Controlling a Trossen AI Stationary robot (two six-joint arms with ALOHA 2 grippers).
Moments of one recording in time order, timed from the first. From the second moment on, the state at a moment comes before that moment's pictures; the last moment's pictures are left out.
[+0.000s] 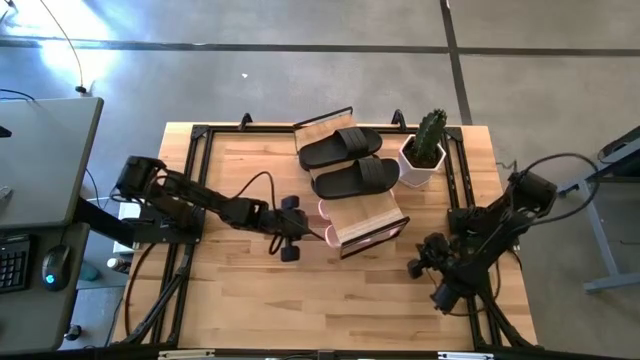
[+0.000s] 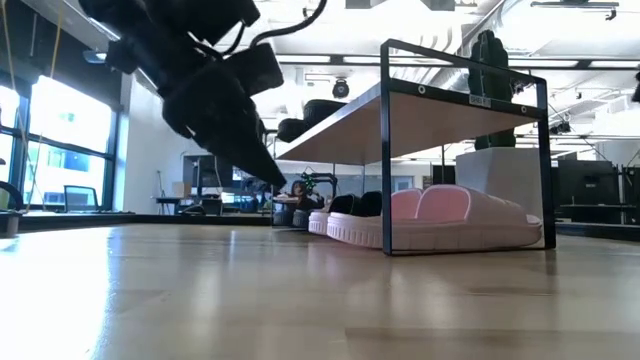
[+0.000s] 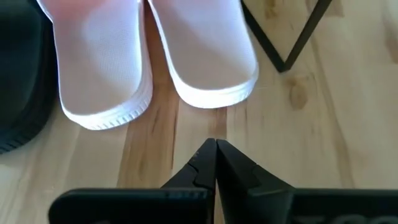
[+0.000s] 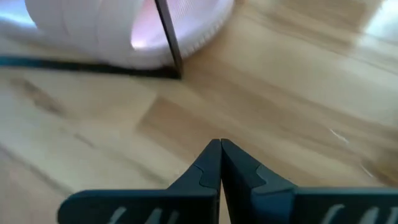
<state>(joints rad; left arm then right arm) -0.04 1.61 0.76 0.06 -0.17 -0.10 1.01 1.57 0.66 -0.97 0.66 2.17</state>
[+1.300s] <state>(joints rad) 0.03 0.74 0.75 0.06 0.09 0.13 0.53 0.69 0.66 0.13 0.38 0.05</state>
